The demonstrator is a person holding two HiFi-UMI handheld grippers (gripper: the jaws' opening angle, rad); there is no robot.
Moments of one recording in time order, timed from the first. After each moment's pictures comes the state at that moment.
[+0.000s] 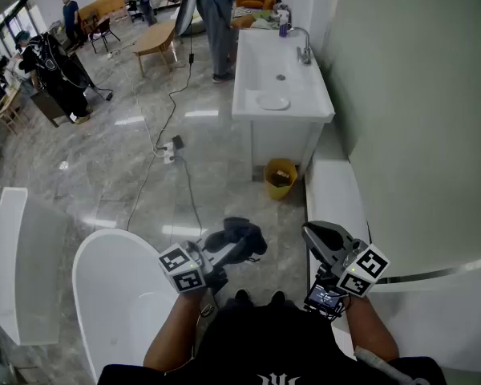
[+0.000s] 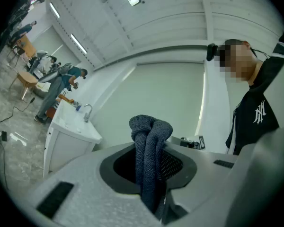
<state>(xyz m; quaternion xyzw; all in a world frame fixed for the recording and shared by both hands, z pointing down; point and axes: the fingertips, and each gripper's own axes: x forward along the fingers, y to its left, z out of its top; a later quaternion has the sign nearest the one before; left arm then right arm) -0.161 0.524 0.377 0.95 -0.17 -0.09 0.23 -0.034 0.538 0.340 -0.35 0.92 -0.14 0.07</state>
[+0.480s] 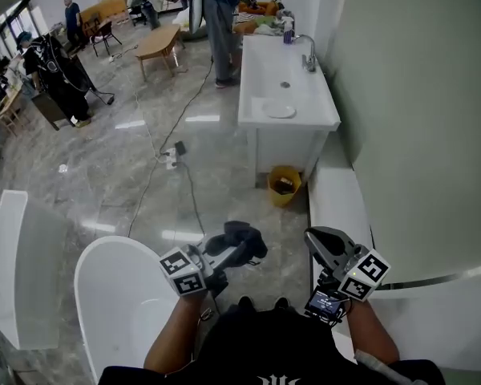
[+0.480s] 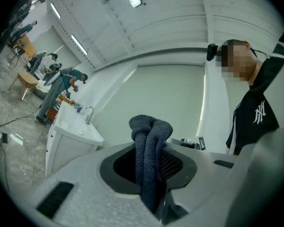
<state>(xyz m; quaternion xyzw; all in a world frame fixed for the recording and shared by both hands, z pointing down) -0.194 0.511 0.370 0.95 -0.17 -0.10 0.23 -0.059 0.527 0.338 -0.36 0.92 -0.14 0.06</state>
